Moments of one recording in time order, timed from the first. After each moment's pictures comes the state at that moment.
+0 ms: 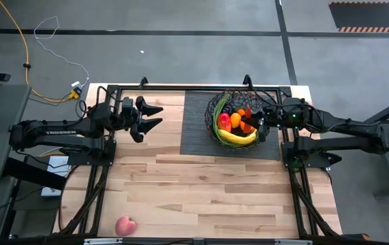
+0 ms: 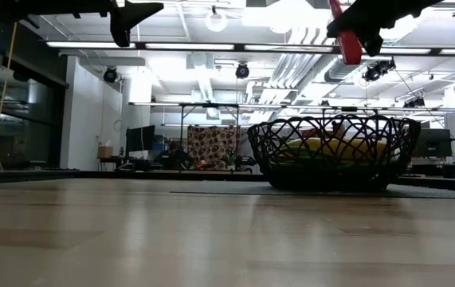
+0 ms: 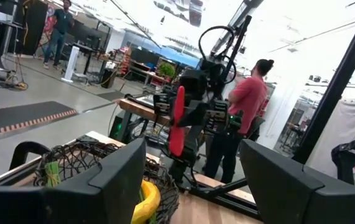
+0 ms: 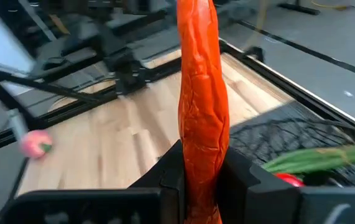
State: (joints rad) left arm 0.30 0.76 0.46 0.47 0.04 -0.36; right arm -0.21 0.72 0.73 -0.32 0.00 0.29
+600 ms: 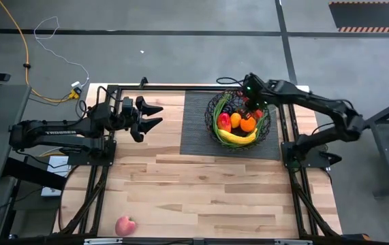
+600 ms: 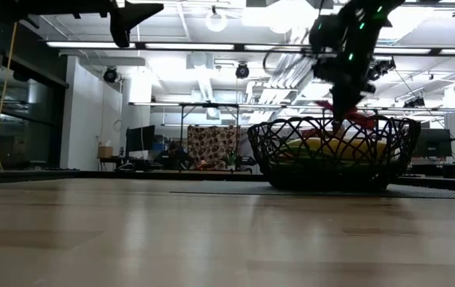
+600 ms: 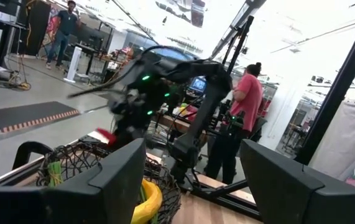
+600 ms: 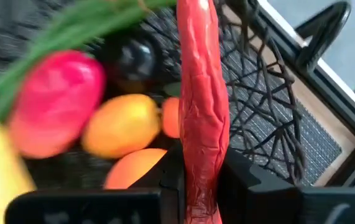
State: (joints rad) left arm 0.30 0.76 0.46 0.47 0.03 -0.36; right arm -0.60 1.34 1.08 -0.92 0.16 0.15
